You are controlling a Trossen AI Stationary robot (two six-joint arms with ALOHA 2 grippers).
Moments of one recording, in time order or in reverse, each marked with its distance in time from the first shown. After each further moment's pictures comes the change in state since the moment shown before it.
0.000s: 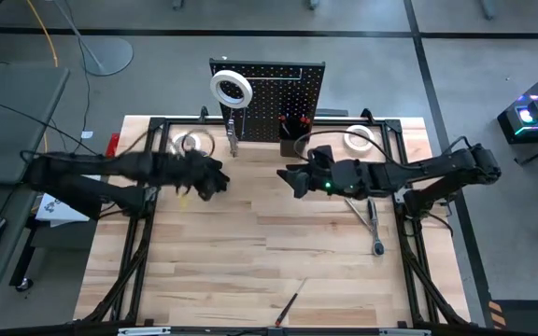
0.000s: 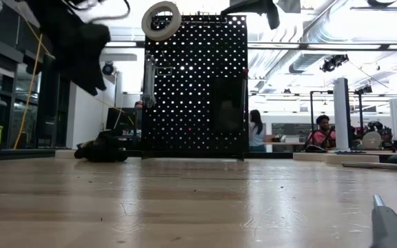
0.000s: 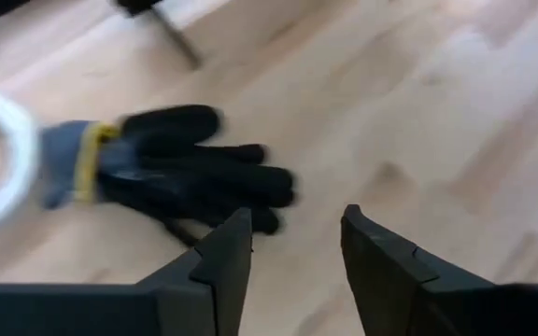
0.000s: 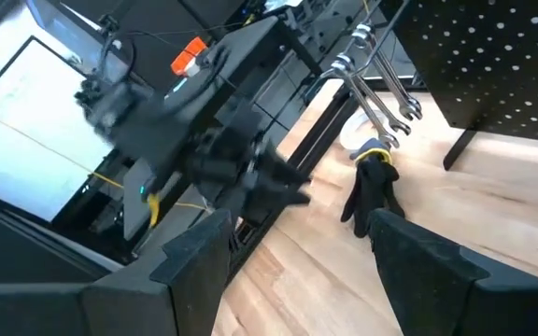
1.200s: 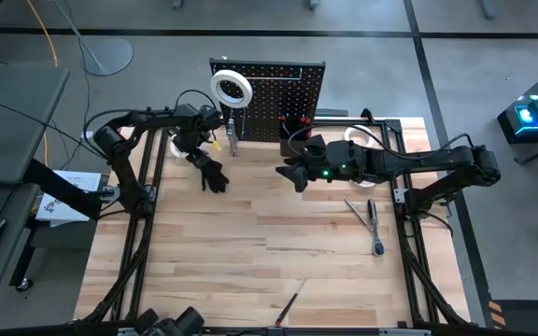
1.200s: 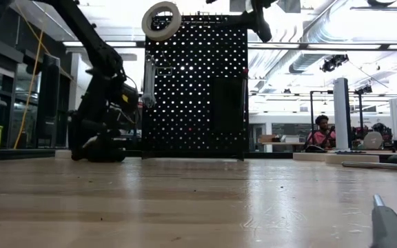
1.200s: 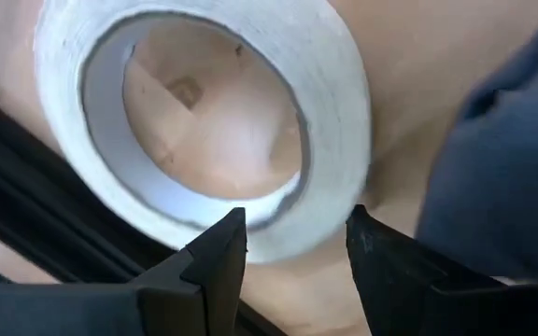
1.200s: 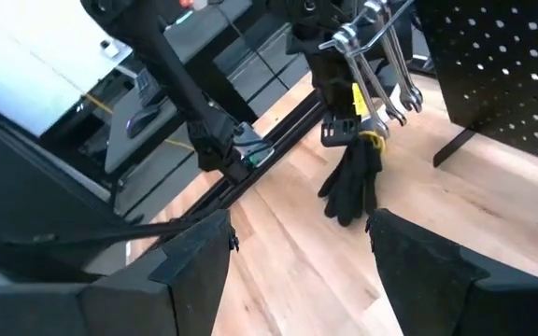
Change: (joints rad) left arm 0.775 0.787 0.260 -0.239 0.028 0.738; right arm -0.163 0.000 0.000 -0.061 -0.295 -0.199
